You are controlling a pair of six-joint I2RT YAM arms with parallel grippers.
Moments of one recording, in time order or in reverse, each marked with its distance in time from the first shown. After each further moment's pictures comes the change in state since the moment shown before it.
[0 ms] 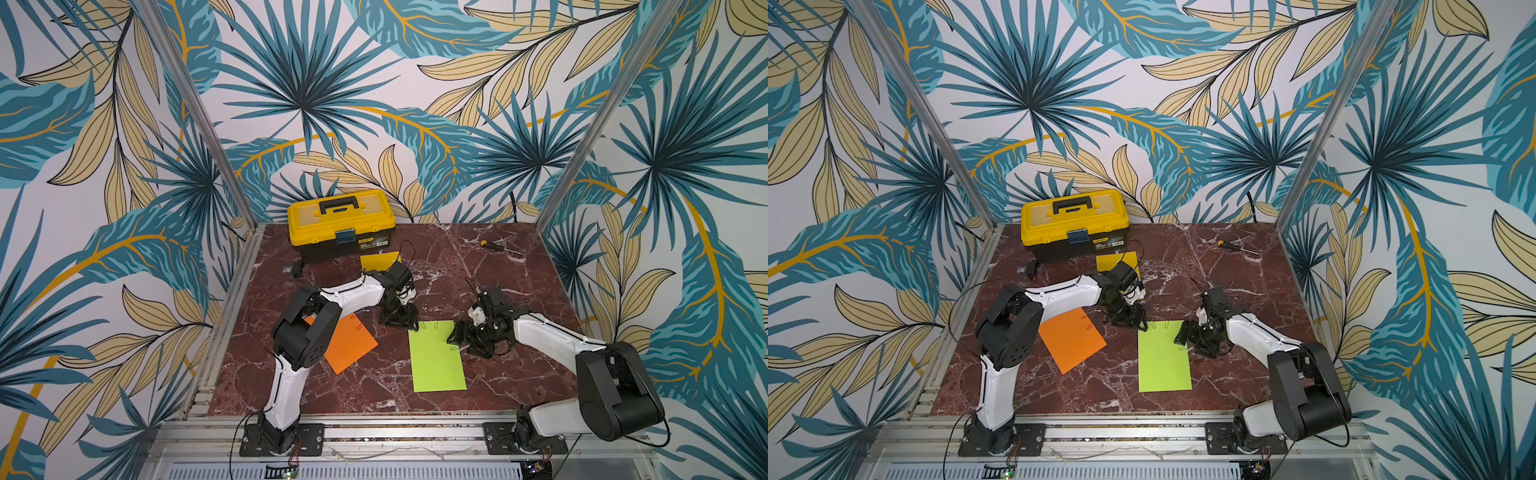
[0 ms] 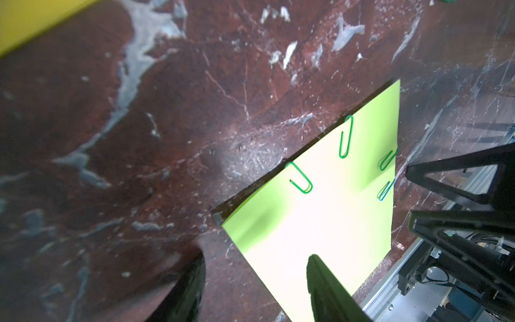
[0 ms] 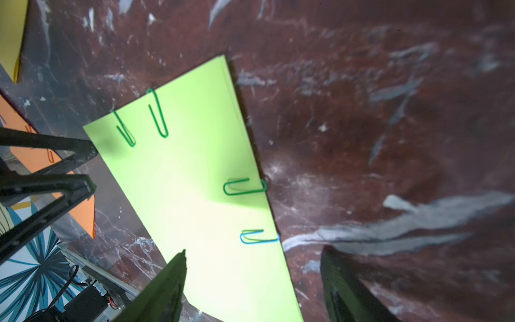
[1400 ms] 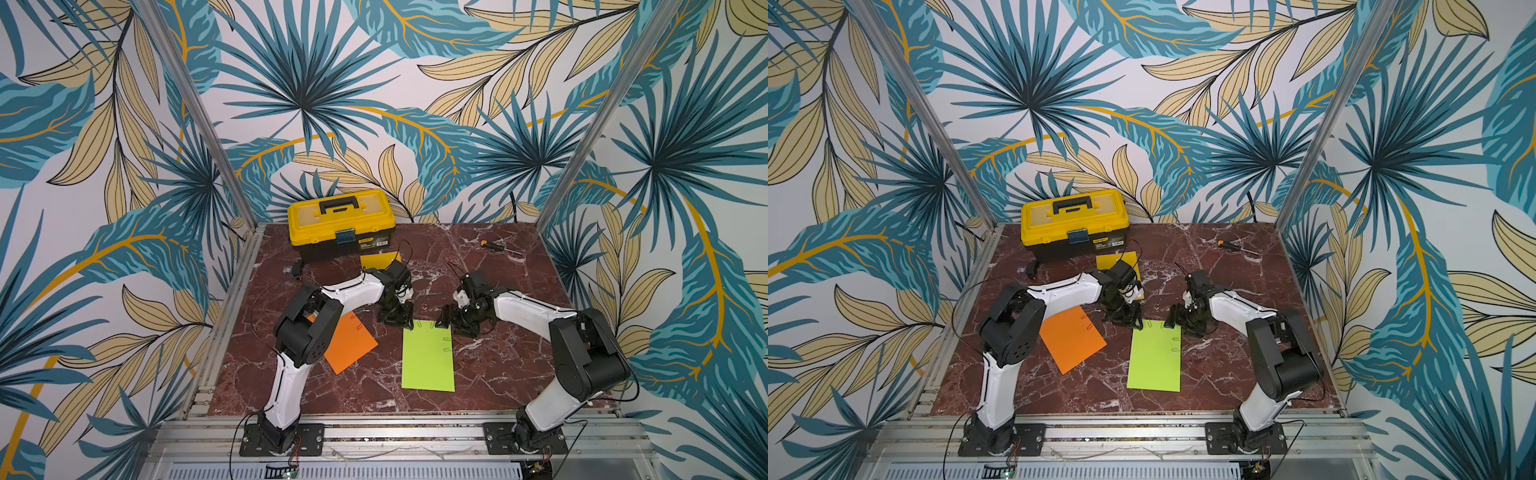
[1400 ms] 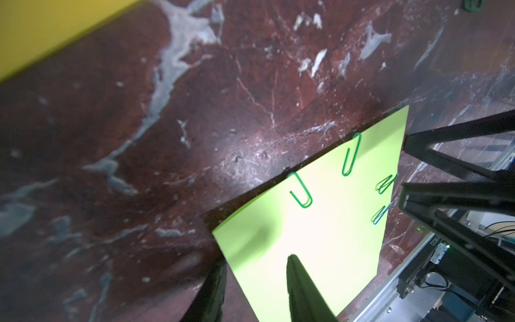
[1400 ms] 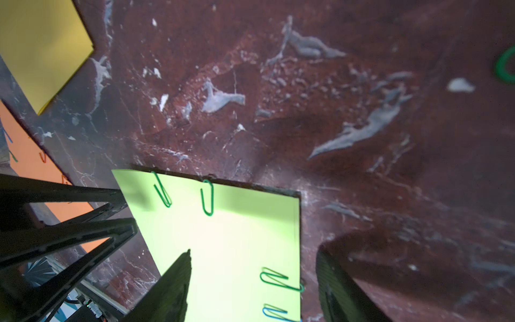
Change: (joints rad) left arm 0.017 0.036 0.031 -0.031 0.003 -0.007; right arm 0.027 0.247 0.241 0.021 0.036 -0.051
